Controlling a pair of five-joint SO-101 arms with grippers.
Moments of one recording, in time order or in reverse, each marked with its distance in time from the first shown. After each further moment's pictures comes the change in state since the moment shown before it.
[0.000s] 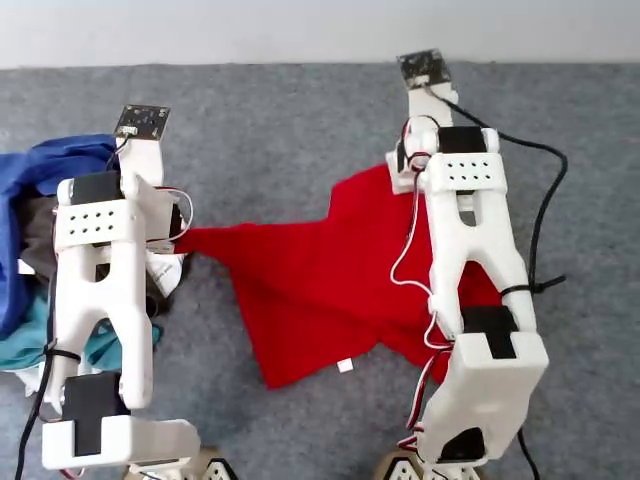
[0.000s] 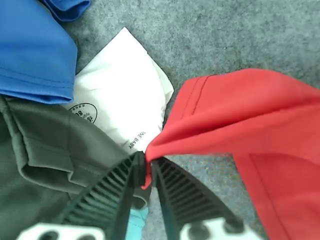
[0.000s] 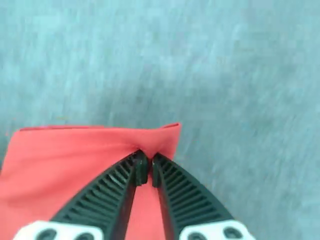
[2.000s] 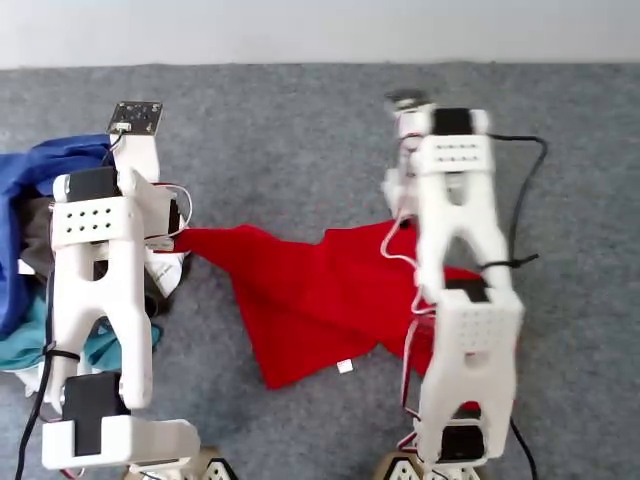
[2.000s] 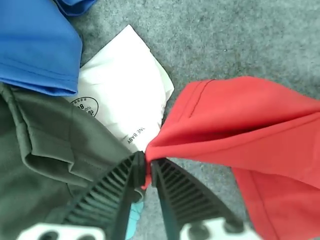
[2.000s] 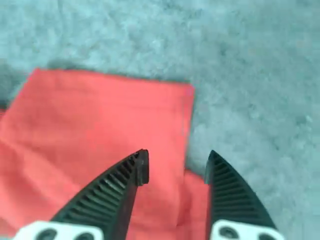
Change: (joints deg) left arm 0.2 0.0 -2.5 2.9 3.0; right arm -1.3 23.2 -30.0 35.8 5.0
